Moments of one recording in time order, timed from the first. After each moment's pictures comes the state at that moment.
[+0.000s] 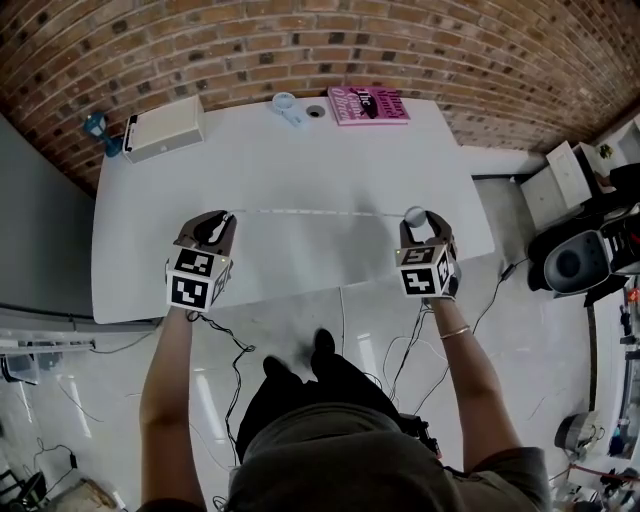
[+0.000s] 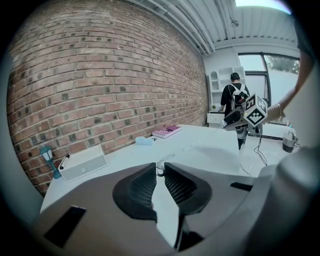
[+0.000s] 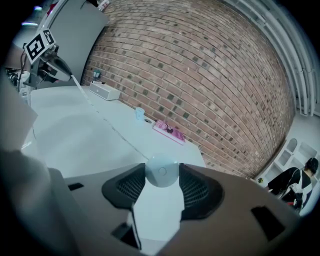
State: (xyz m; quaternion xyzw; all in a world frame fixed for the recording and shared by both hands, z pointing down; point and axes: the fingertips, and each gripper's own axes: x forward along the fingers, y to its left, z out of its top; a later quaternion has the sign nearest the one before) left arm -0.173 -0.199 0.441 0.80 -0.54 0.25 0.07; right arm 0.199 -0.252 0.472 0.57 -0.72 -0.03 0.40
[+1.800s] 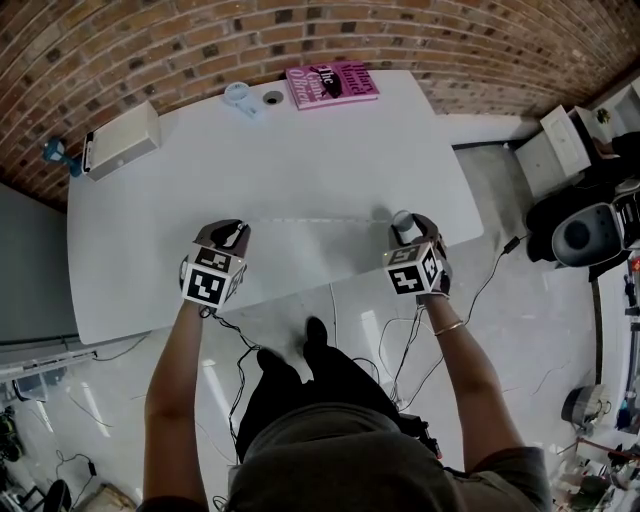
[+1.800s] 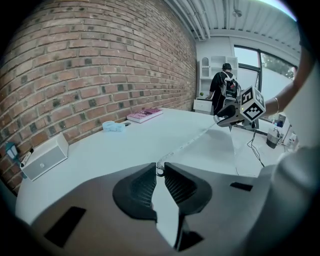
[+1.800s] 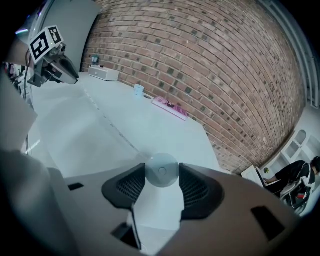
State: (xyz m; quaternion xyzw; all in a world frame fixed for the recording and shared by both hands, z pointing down) left arm -0.062 -0.235 0.522 0.82 -0.45 0.32 0.13; right arm 0.270 -0.257 0.546 0.54 -0.71 0.03 0.45
